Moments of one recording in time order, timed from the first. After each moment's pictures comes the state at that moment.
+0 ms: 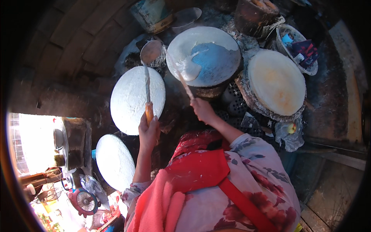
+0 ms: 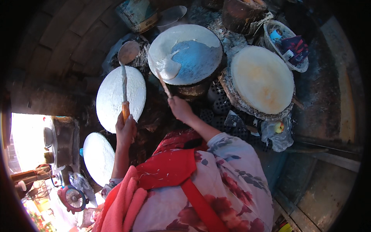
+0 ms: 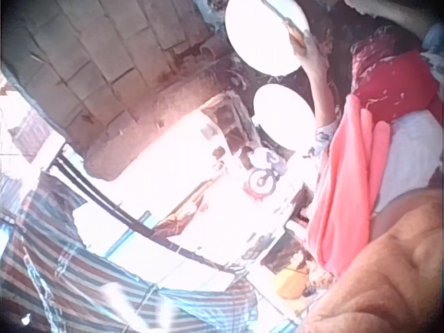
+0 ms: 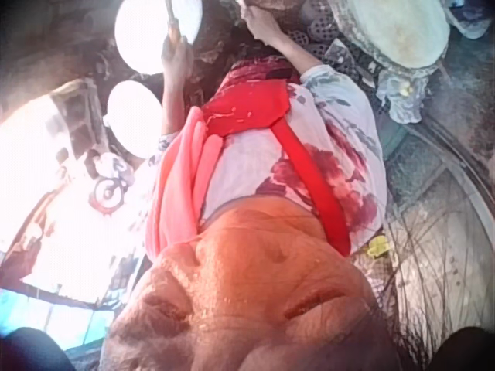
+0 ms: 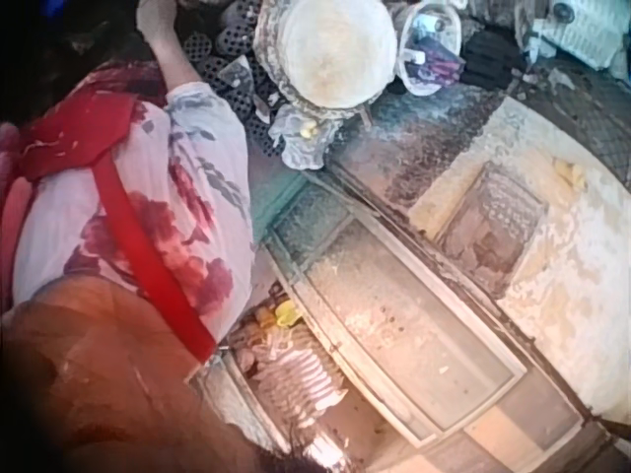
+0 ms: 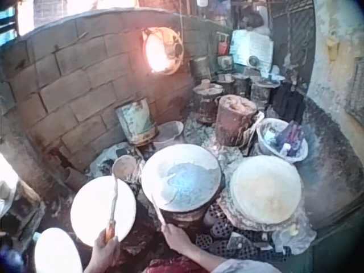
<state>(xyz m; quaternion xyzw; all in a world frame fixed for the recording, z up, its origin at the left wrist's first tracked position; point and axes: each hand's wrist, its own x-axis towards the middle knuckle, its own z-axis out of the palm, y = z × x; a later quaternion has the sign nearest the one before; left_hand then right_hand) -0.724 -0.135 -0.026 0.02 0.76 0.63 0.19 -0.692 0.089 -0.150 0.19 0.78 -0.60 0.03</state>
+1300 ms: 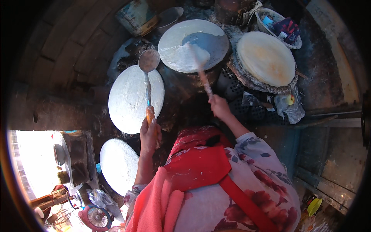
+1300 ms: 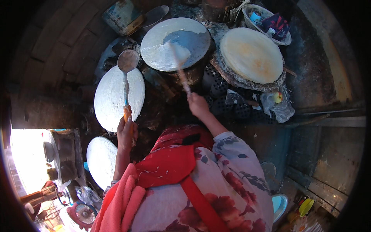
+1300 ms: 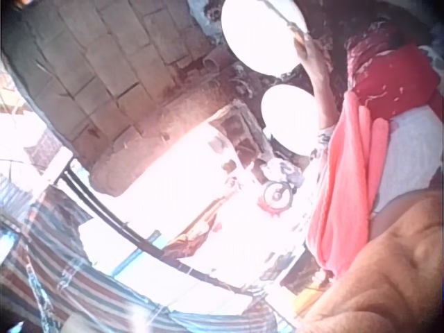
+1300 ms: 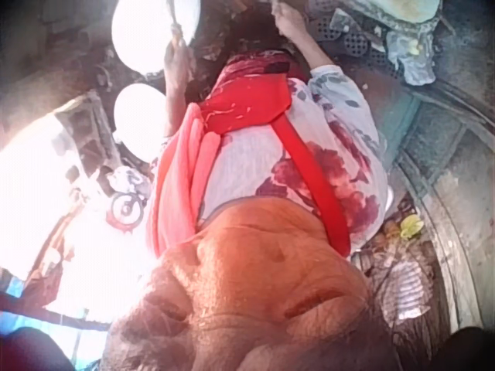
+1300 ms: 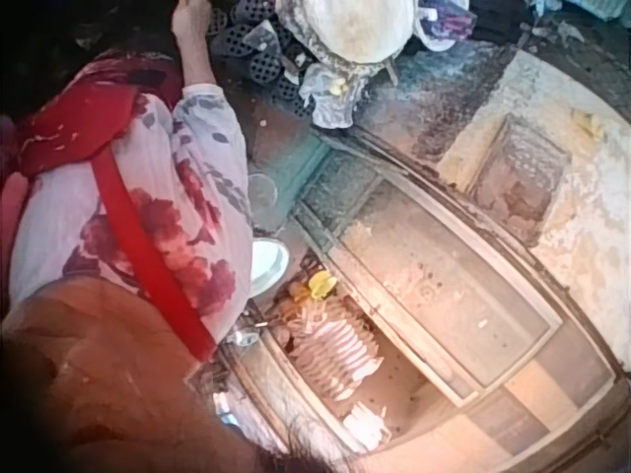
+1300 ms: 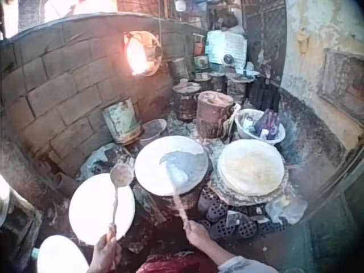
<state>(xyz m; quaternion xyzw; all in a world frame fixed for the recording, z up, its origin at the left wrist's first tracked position) -0.708 -0.196 -0.039 0.04 0.69 0.66 0.30 -0.603 0.077 -0.183 0.35 0.80 -0.48 -0.05</state>
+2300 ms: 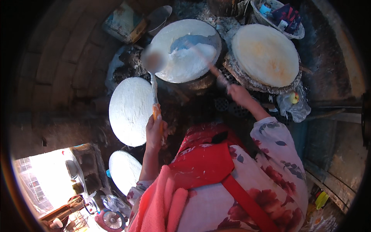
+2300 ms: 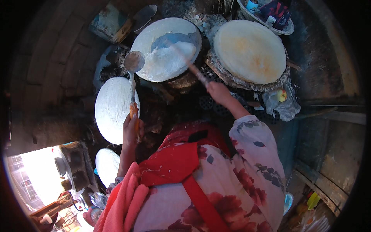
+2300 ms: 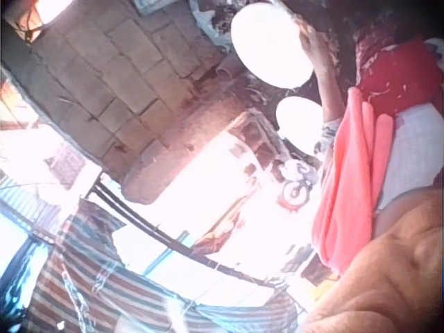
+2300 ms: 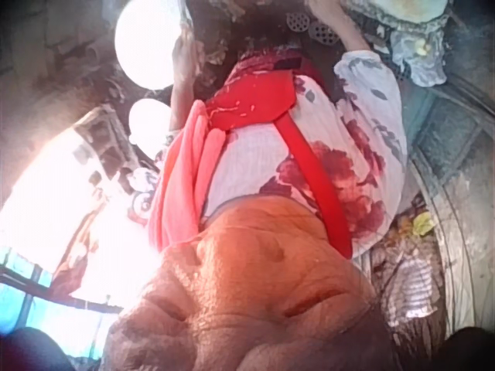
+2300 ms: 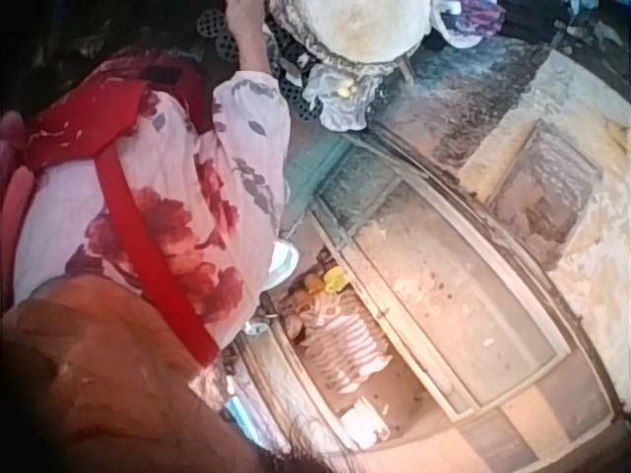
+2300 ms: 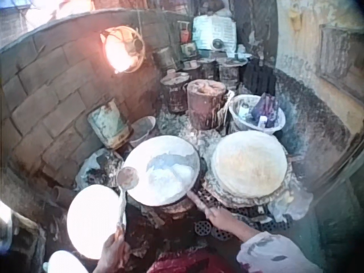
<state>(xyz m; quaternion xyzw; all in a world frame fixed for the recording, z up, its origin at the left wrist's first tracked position) -0.737 -0.108 -0.033 0.03 0.72 0.60 0.36 -0.584 0.223 -0.165 0.29 0.84 -0.46 0.03</state>
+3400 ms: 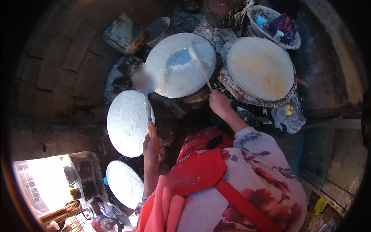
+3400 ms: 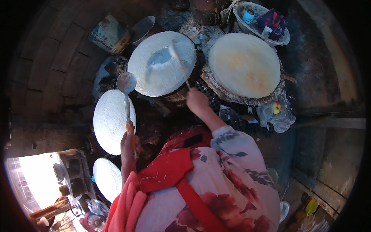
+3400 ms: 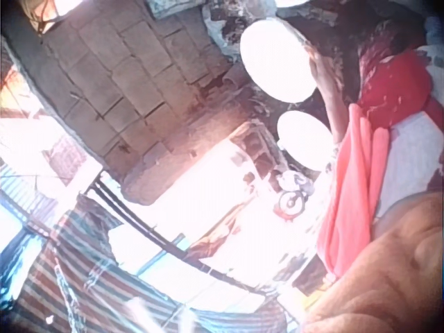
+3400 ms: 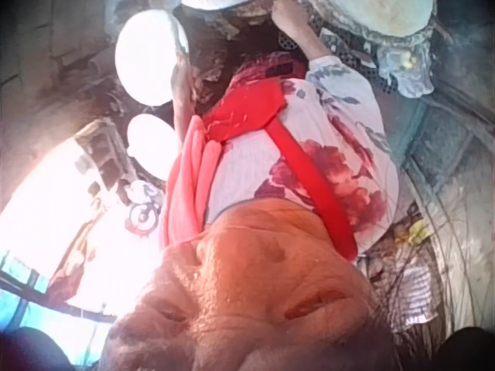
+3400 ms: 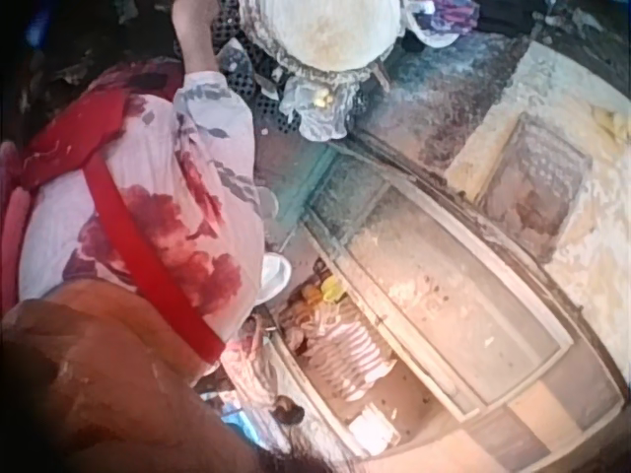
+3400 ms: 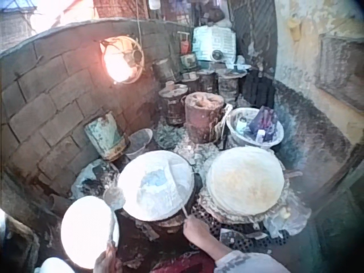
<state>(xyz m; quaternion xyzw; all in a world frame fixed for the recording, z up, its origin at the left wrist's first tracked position) -0.714 -0.095 -0.015 -0.04 0.68 0.65 0.33 -0.650 0.200 -0.161 0.32 0.89 -0.33 -0.05</state>
